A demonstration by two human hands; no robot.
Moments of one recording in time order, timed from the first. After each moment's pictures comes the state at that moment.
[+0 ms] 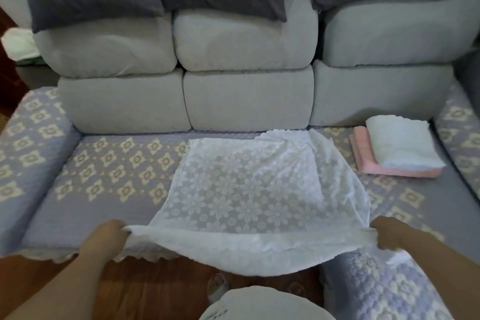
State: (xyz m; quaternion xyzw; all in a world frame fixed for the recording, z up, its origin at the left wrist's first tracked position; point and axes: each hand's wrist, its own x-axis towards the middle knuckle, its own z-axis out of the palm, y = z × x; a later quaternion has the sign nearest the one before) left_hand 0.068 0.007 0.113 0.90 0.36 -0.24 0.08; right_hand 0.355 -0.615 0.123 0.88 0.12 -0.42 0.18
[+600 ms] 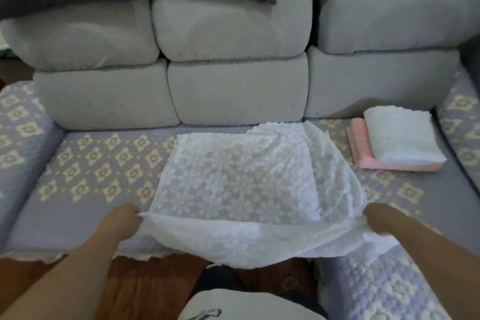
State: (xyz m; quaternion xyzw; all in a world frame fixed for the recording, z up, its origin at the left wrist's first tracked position) left_hand 0.166 -0.036 0.107 0.87 0.37 -0.30 0.13; right_hand 0.407 -0.619 0.096 0.90 0.09 -0.40 0.15
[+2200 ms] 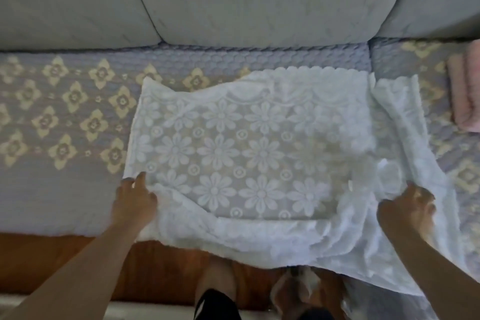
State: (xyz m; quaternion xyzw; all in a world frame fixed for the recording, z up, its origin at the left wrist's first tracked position) left_hand 0.216 -0.014 -0.165 0.84 0.45 -0.26 0.12; right_hand 0.405 -0.487 -0.129 0.95 -0.25 -0.17 -0.09
